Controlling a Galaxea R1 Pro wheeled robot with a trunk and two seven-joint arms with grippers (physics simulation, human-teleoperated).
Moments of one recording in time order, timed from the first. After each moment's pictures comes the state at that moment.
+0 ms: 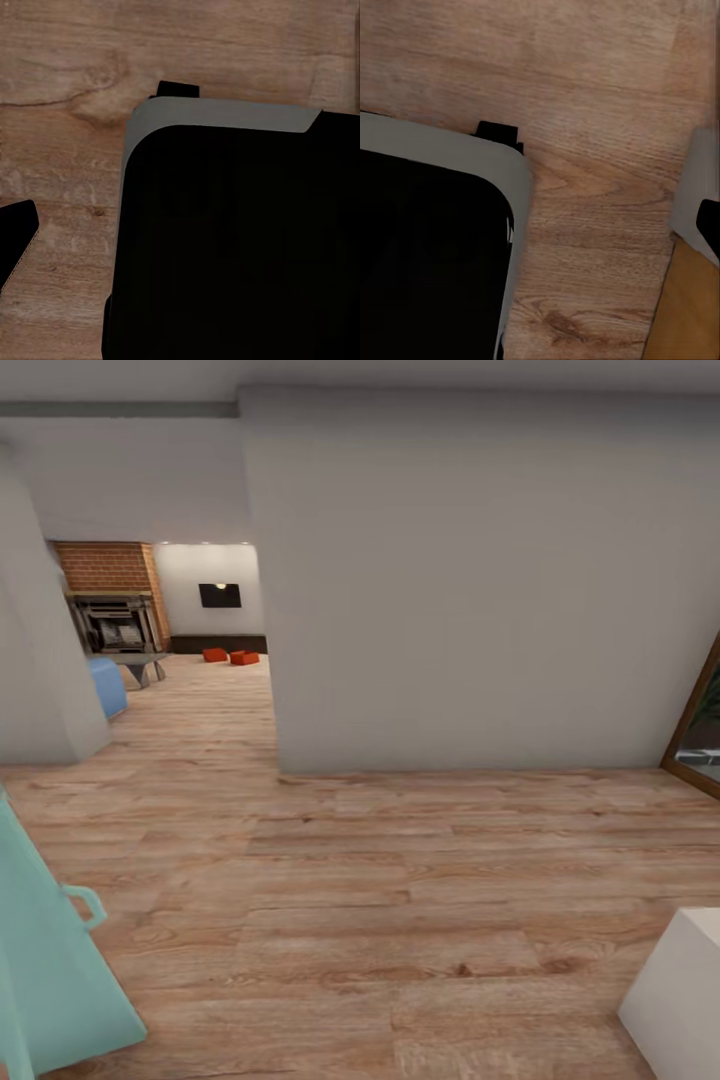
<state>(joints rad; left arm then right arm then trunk) 0.00 0.01 0.06 -0.18 0.08 0.02 0.01 -0.14 -0.08 0.48 0.03 -0.29 -0.12 0.02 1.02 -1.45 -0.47</state>
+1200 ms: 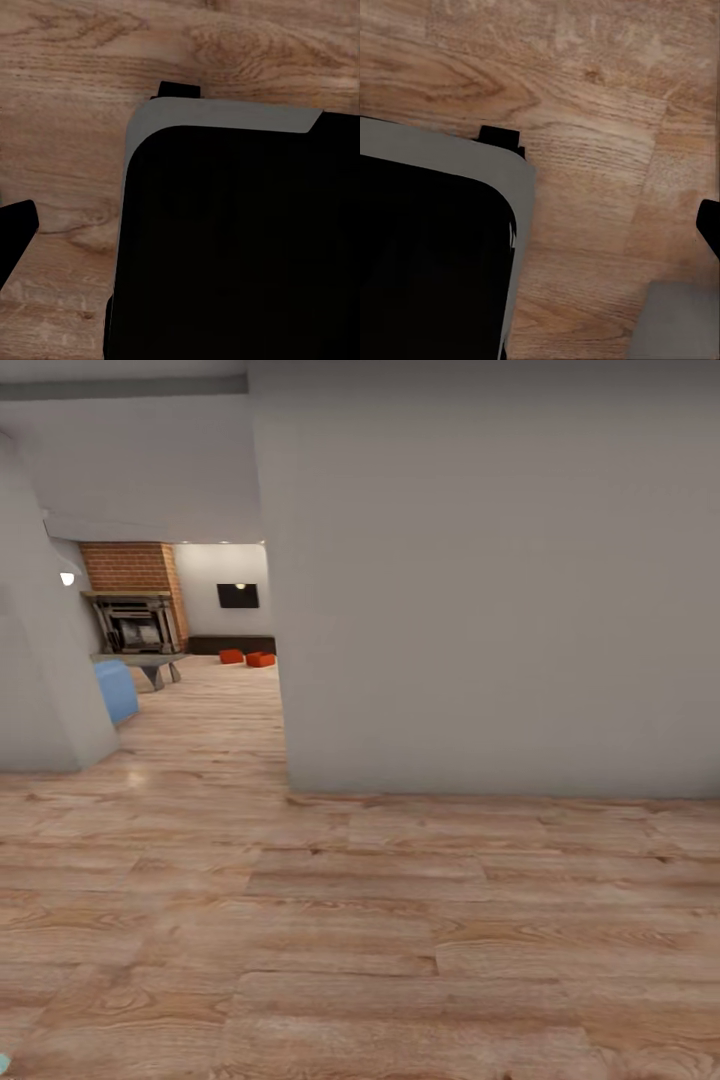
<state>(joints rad) 0.00 0.01 0.06 -0.18 0.08 0.02 0.01 -0.14 -0.08 0.47 0.03 -0.29 -0.13 0.02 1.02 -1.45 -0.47</state>
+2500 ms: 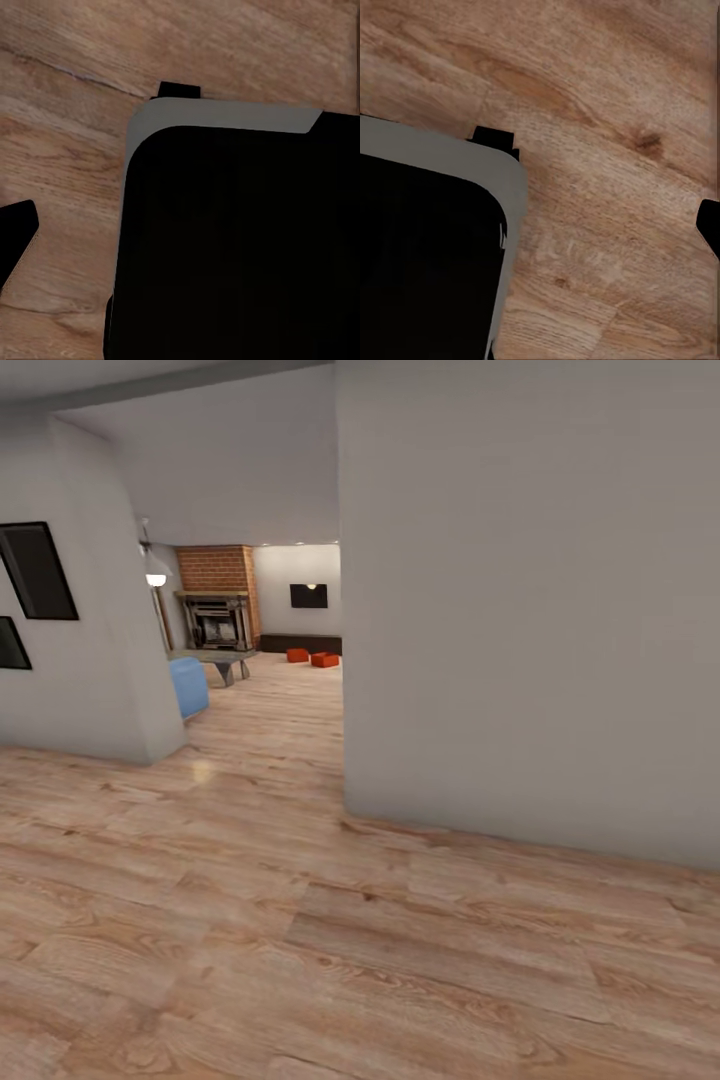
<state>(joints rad) 0.00 0.01 0.06 -0.18 0.08 0.02 0.01 -0.14 -0.09 0.48 0.03 -0.27 -0.14 0.02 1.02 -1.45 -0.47</state>
